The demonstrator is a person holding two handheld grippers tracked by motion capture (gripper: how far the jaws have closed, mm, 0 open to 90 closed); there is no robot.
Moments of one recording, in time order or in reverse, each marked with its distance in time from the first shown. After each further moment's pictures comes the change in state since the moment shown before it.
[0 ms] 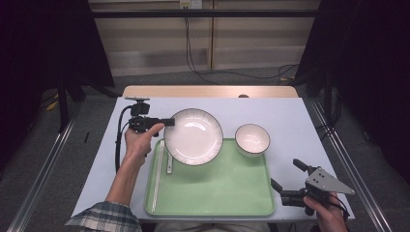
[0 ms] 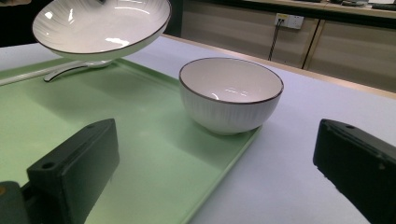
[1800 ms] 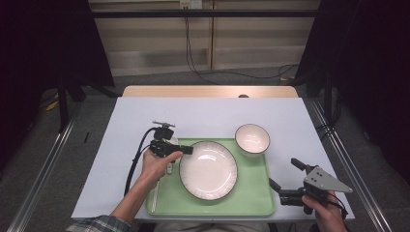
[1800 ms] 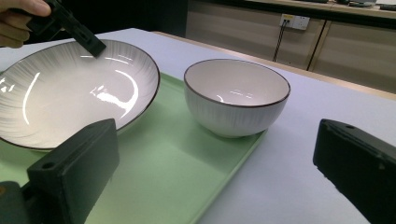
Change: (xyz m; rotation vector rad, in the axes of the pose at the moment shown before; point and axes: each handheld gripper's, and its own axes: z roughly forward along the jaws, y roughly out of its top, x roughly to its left) left arm -0.027 -0.061 0.048 0.197 -0.035 0.109; right arm 0.001 0.001 0.003 -0.003 0.021 -0.002
